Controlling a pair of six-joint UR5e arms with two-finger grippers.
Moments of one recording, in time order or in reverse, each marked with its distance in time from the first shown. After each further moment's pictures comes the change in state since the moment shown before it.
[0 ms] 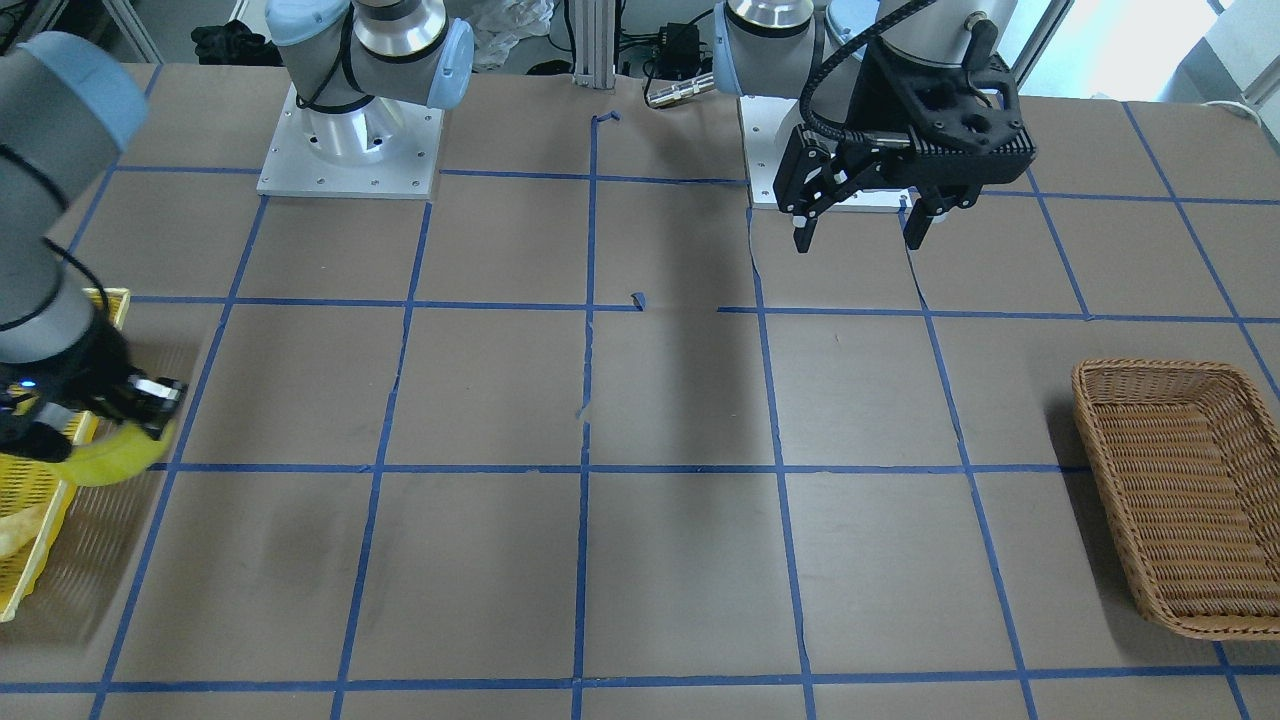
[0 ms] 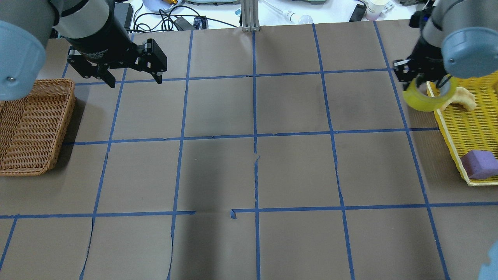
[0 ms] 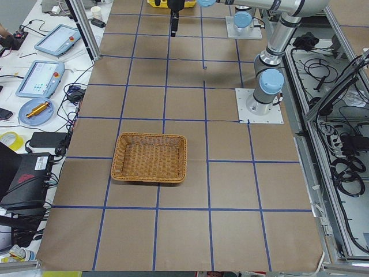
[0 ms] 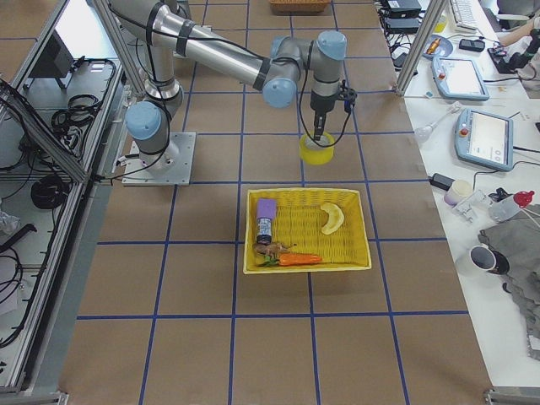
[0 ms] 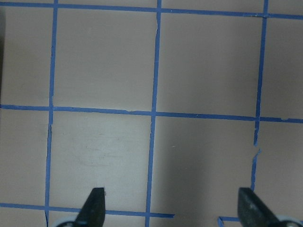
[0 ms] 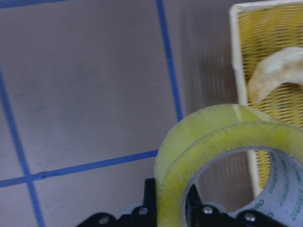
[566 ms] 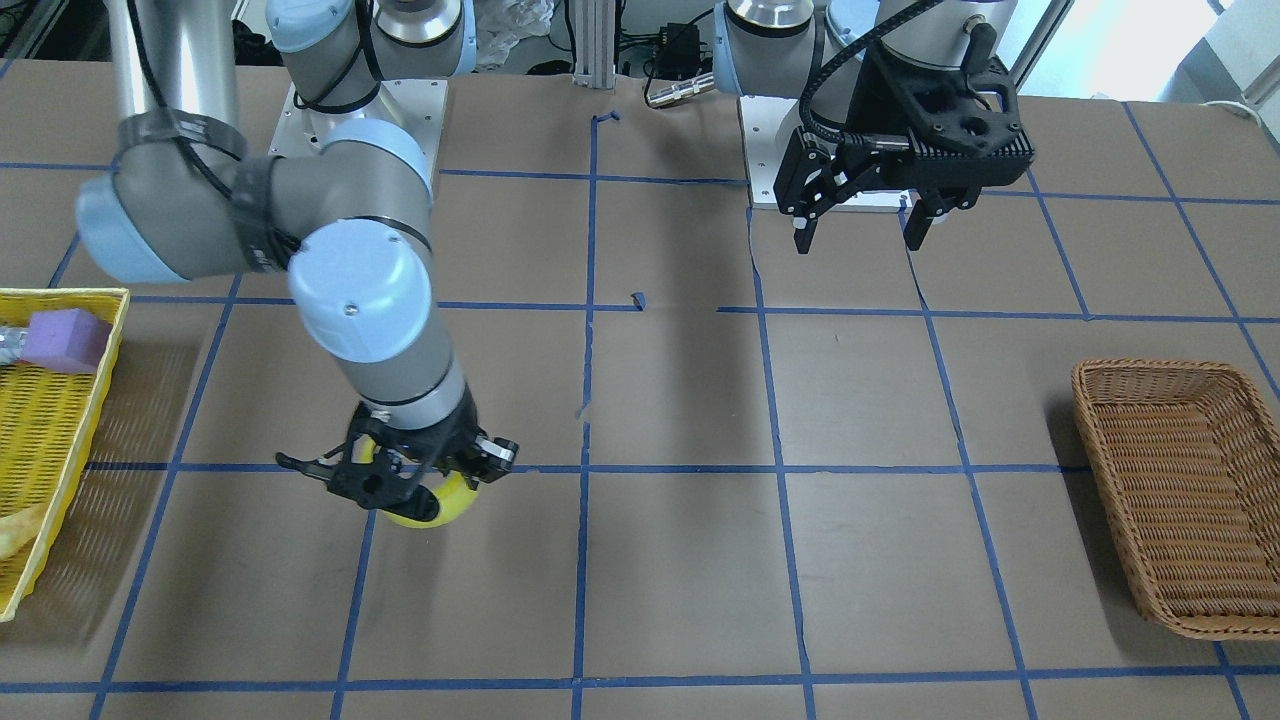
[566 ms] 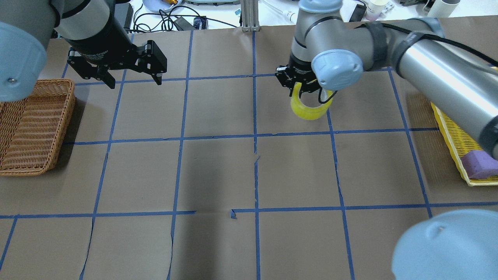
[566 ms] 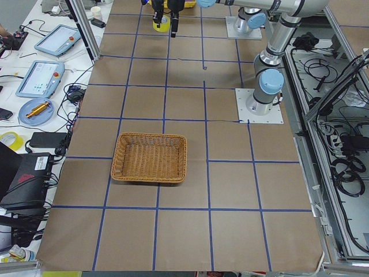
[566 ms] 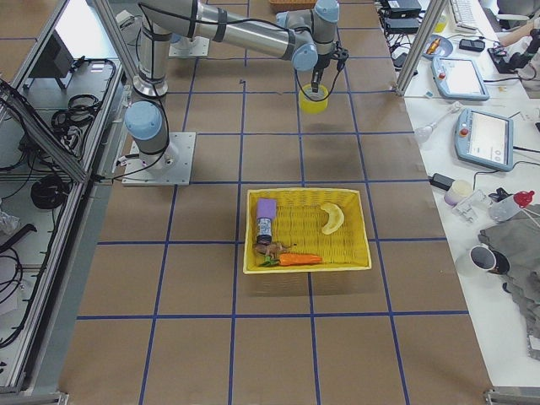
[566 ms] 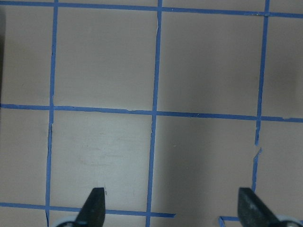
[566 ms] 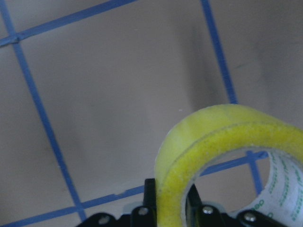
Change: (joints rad) left arm 0.001 0.000 -0.004 0.002 0.003 0.005; right arm 0.381 0.224 -0.165 -0.064 0.136 0.539
